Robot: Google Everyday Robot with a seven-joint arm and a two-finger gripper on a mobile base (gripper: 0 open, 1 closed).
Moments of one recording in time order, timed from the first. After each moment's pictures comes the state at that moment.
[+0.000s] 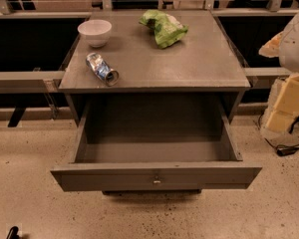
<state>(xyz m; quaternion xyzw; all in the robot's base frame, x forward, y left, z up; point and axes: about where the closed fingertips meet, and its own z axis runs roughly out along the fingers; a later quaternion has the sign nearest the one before) 0.438 -0.217 0.976 -0.60 0.78 -0.03 0.16</state>
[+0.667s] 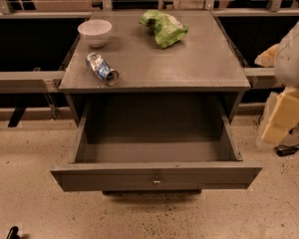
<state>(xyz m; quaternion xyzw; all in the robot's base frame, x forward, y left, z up) 0.434 -0.214 0.960 -0.61 0.77 -0.03 0.17</state>
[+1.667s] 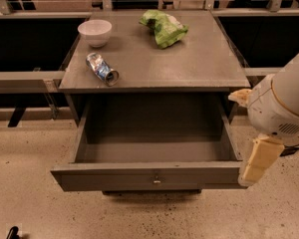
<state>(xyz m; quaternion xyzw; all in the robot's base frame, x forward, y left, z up) 0.411 -0.185 0.882 -0.66 0.73 -0.01 0.17</state>
